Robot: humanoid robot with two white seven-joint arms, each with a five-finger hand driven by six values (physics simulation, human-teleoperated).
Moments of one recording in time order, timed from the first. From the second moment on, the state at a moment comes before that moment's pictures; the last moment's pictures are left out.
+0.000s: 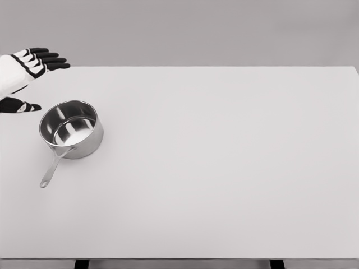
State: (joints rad) left arm -0.36 1.09 -0.33 -1.60 -0.30 -0.61 -0.09; right arm 0.03 0.00 -0.11 0.10 -0.01 -0.20 -0.06
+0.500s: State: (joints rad) left arm -0.29 1.06 -0.33 -1.71 -0.38 -0.61 -0.01; right arm 0.03 0.00 -0.11 0.10 -0.01 -0.20 -0.06
